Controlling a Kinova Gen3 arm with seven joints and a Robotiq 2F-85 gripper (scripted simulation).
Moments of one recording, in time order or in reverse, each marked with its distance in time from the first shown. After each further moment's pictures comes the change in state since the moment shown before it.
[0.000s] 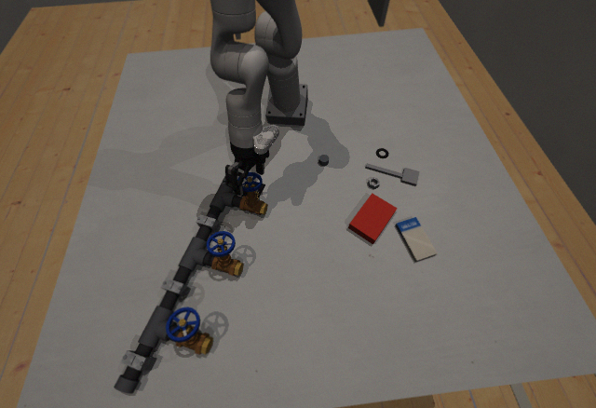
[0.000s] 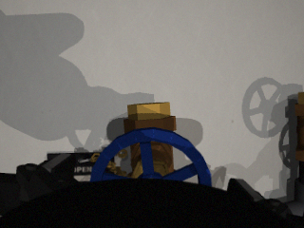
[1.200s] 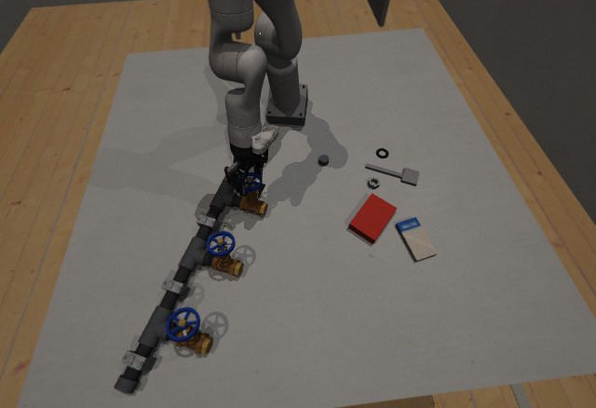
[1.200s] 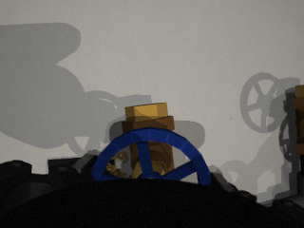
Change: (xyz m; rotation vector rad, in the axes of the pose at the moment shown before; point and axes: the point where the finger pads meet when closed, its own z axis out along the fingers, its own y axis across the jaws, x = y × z) arm 0.000 0.000 0.000 0.001 0.009 0.054
